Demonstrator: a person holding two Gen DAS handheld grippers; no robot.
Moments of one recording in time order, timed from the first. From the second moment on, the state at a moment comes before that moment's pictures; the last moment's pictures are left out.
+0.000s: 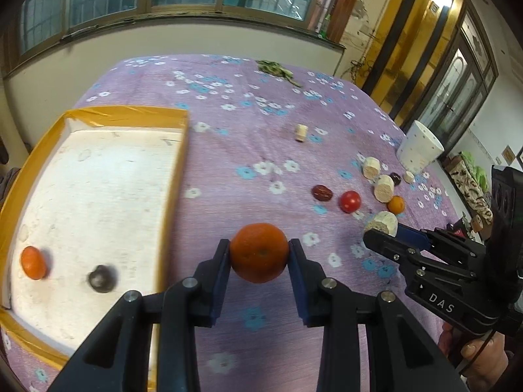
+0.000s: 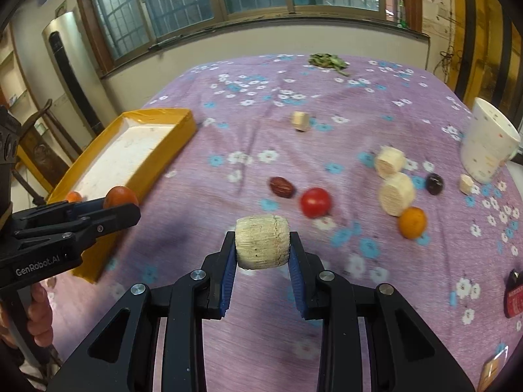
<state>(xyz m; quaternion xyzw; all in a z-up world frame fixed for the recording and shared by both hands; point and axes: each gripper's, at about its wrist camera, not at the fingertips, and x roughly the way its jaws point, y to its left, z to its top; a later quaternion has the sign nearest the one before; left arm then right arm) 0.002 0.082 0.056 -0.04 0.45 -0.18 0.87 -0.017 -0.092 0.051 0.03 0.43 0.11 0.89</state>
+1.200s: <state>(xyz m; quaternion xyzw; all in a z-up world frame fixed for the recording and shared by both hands) 0.075 0.286 0.017 -0.10 0.49 0.00 0.87 0.072 0.127 0.018 -0.04 0.49 0.25 0.84</state>
